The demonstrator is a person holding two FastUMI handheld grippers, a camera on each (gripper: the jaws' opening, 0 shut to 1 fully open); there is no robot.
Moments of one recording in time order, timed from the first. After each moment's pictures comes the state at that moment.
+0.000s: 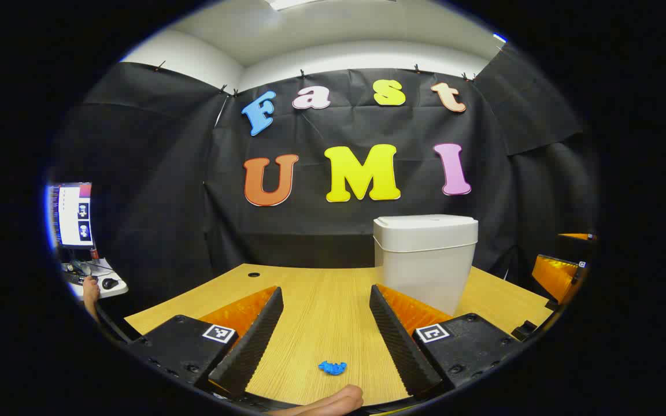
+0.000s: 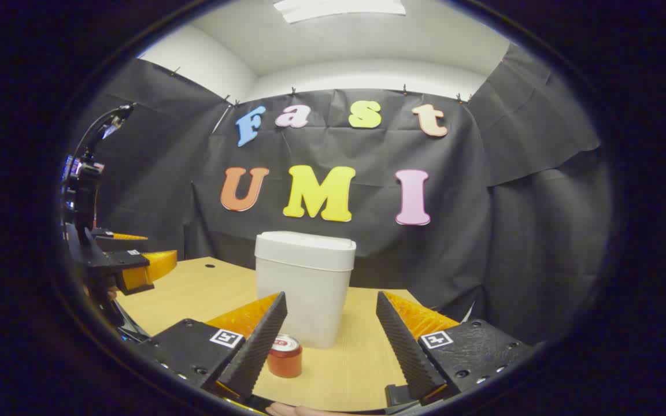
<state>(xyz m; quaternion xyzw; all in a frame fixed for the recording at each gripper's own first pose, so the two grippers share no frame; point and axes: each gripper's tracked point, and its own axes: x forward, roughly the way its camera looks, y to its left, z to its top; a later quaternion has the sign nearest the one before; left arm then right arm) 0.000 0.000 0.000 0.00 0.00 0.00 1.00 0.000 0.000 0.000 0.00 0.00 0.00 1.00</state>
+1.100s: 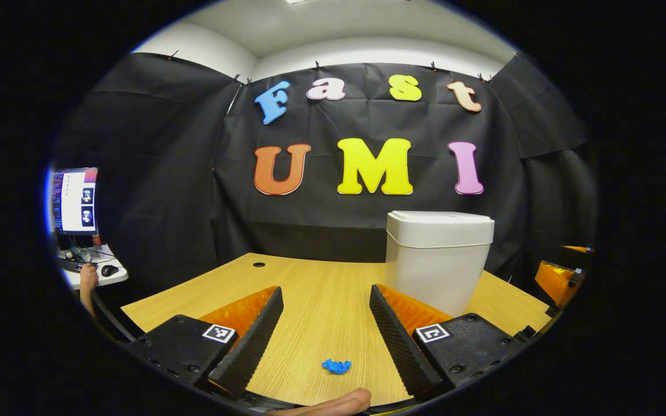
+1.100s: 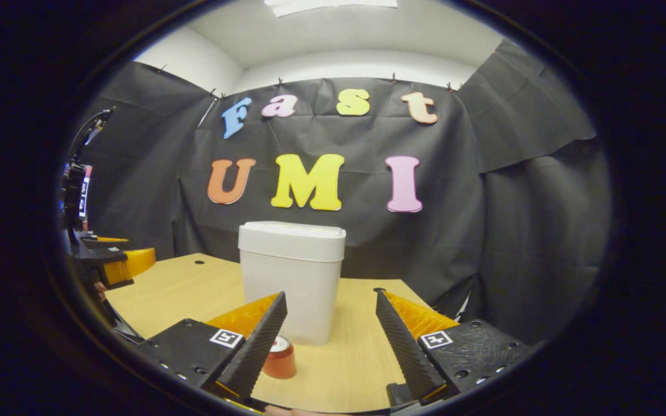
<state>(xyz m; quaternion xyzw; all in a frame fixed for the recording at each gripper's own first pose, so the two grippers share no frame) 0.008 0.018 -0.008 -0.02 0.02 0.01 1.00 0.027 -0.003 -0.019 0.01 0.03 -0.02 1.00</state>
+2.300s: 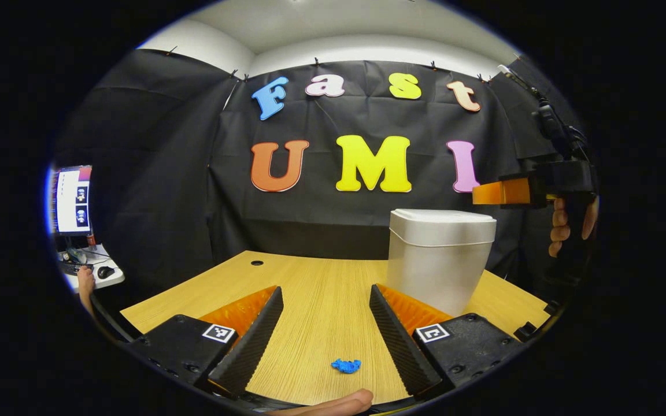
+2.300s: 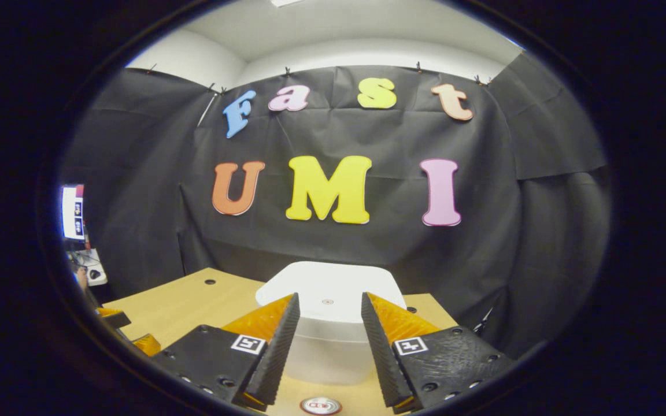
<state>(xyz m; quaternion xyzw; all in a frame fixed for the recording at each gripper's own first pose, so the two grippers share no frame) 0.009 0.043 -0.004 -0.03 0.02 0.00 1.00 0.158 0.067 0.082 0.02 0.08 0.01 1.00</state>
